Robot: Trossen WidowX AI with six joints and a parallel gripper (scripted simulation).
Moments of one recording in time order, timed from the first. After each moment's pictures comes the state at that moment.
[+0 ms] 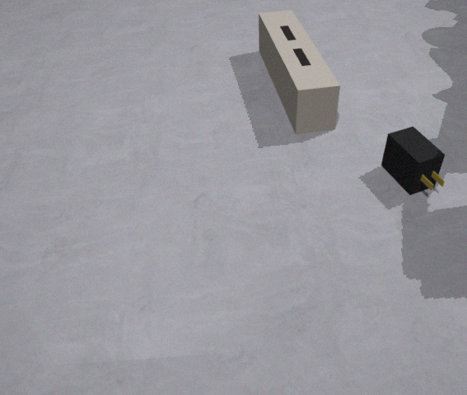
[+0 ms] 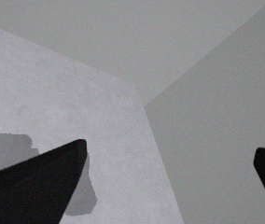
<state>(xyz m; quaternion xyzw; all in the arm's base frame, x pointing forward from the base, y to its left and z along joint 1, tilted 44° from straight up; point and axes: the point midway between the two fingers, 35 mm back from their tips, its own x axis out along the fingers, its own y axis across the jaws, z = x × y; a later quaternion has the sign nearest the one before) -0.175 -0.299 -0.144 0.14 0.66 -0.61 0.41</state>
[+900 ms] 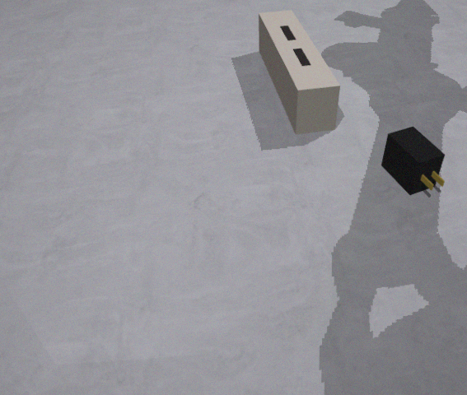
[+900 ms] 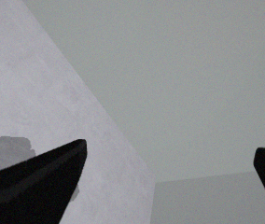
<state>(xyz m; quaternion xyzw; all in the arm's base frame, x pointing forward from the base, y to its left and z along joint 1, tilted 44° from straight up) -0.036 -0.354 -0.128 0.01 0.69 -0.40 0.60</state>
